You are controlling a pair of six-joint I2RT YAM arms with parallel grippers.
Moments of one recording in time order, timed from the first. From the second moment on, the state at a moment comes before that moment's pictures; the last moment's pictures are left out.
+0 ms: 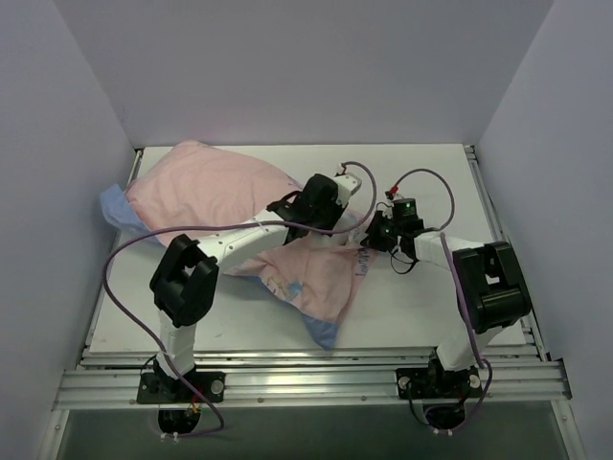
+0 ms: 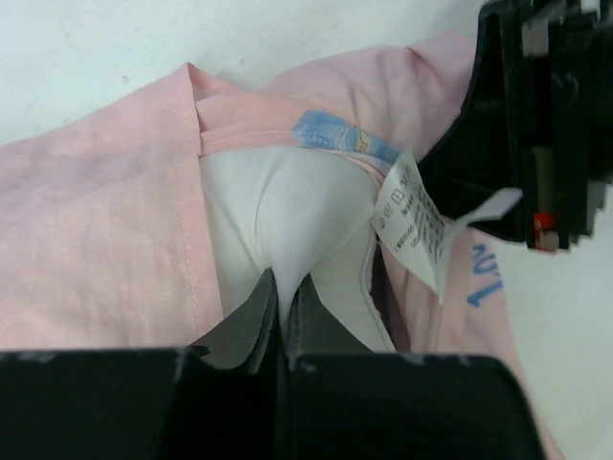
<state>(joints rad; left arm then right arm) -0.81 1.97 1.58 -0.28 -0.09 -0.01 0.22 1.69 0.80 0.09 -0.29 0.52</state>
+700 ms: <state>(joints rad) -0.64 1.73 1.47 -0.24 0.28 -0.28 0.26 1.66 0.85 0.10 -0.39 0.57</state>
